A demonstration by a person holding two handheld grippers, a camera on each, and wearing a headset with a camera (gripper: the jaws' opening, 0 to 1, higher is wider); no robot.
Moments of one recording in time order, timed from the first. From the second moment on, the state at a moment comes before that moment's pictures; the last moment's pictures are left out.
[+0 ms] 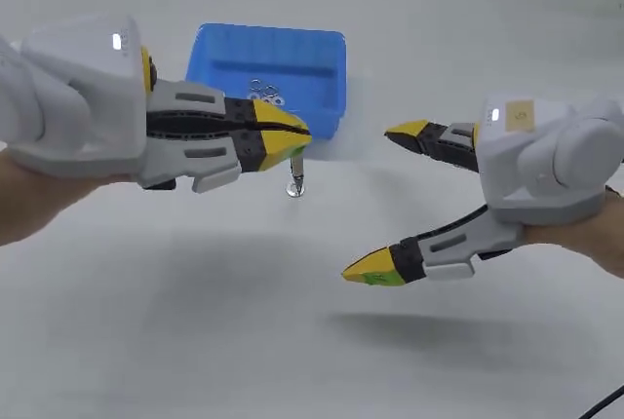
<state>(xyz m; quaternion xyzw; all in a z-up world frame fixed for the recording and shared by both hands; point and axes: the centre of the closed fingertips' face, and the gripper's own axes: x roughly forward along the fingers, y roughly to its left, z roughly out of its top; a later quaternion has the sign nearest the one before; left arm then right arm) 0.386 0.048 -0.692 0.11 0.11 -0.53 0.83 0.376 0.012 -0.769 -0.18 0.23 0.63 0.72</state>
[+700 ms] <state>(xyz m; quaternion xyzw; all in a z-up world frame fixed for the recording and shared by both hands) 0.381 0.049 -0.696 0.11 0.11 -0.53 0.83 0.376 0.018 -0.768 -0.16 0.23 0.63 0.72</state>
